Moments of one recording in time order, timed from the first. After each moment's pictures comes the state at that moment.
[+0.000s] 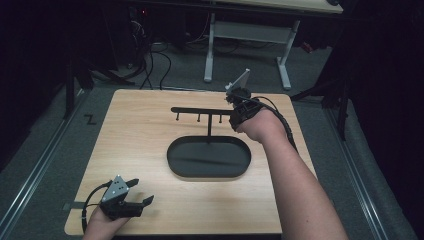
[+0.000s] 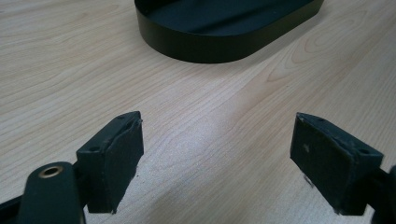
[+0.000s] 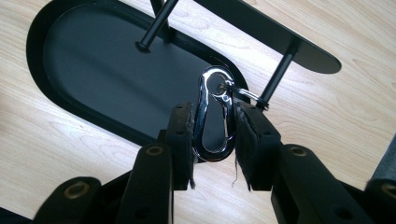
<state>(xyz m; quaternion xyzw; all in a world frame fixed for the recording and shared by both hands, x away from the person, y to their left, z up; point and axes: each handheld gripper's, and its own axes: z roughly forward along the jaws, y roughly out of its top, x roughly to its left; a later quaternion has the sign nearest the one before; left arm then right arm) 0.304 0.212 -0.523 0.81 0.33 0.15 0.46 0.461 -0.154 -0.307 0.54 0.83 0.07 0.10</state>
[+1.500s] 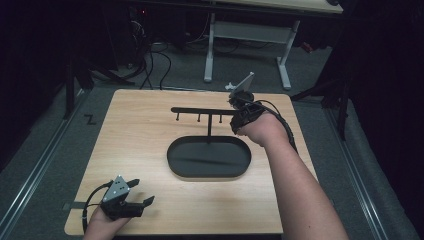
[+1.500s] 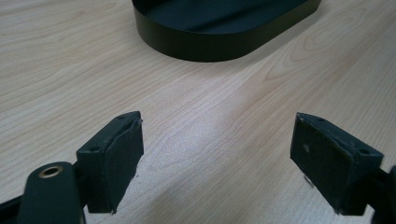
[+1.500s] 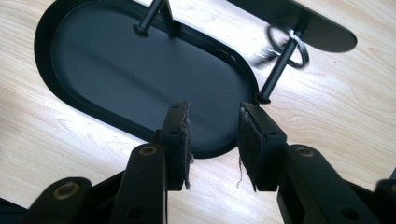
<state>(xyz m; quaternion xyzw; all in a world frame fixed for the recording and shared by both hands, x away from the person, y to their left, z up) 0.304 0.210 -0.523 0.81 0.33 0.15 0.46 0.456 -0.164 -0.312 0.55 0.82 0.08 0.08</state>
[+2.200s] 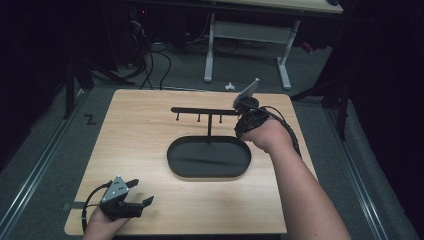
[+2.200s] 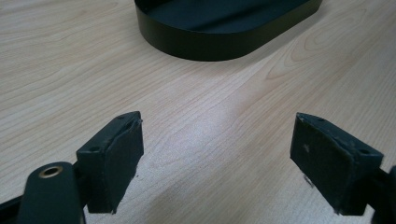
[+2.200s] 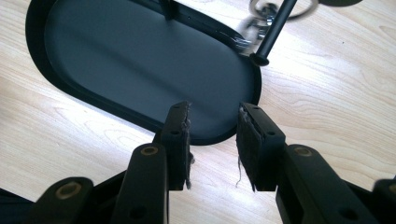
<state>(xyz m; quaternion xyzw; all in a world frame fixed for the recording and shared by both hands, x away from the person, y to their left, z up) 0.303 0.211 -0.523 0.81 0.33 0.15 0.46 0.446 -0.175 -0.322 0.56 0.82 0.08 0.07</state>
